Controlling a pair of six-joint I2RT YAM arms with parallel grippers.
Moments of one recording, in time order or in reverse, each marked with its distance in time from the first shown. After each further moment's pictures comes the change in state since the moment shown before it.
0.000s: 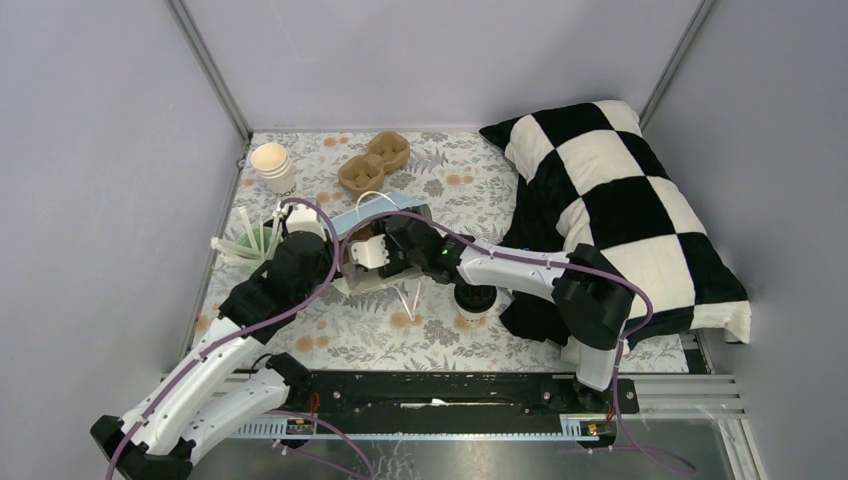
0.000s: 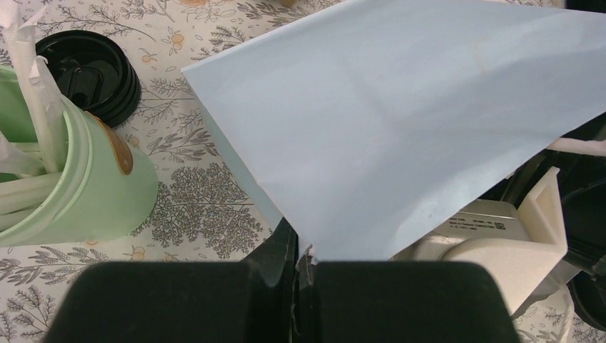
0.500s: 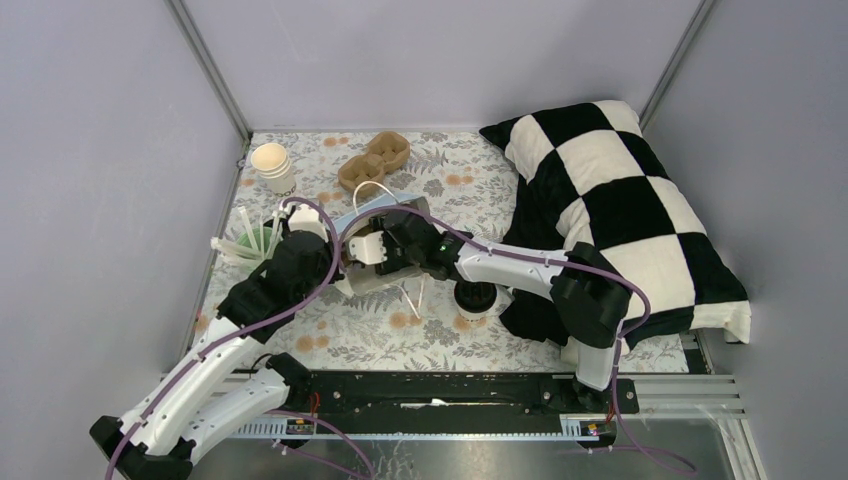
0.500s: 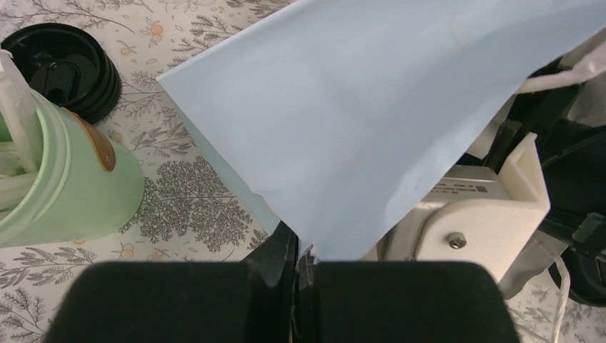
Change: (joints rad) left arm 0.000 0.000 0.007 -0.011 0.045 0.003; right arm -0.008 0.021 0.031 -0.006 -0.039 0.044
